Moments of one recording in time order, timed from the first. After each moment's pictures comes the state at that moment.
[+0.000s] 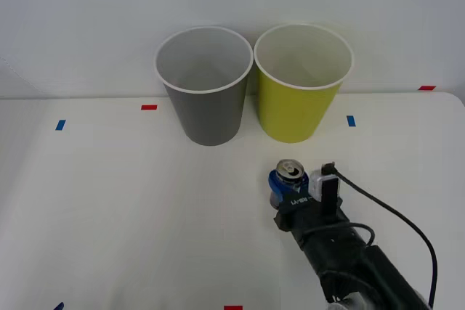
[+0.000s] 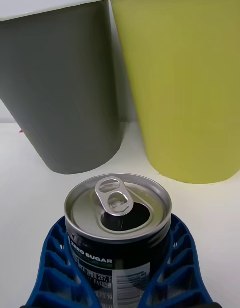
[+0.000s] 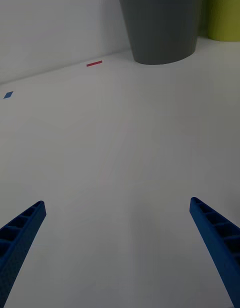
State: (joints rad) right arm 0.33 -0.16 0.37 -2.02 -0.31 0.21 1.73; left arm 1.05 0.32 -0.26 -1.88 0.06 -0.58 -1.71
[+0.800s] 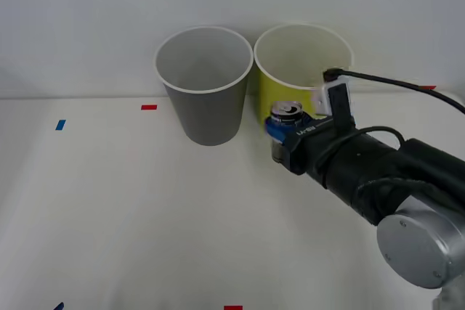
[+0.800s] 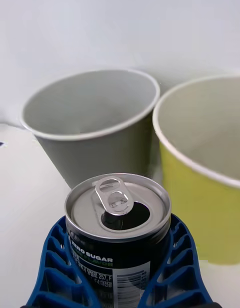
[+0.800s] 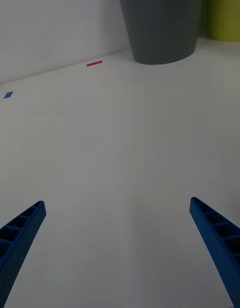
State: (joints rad) right arm -0.01 -0.17 0.17 -2.37 -0.47 0.98 1.72; left arm 1.05 0.32 -0.26 -1.88 0.06 -0.58 -1.71
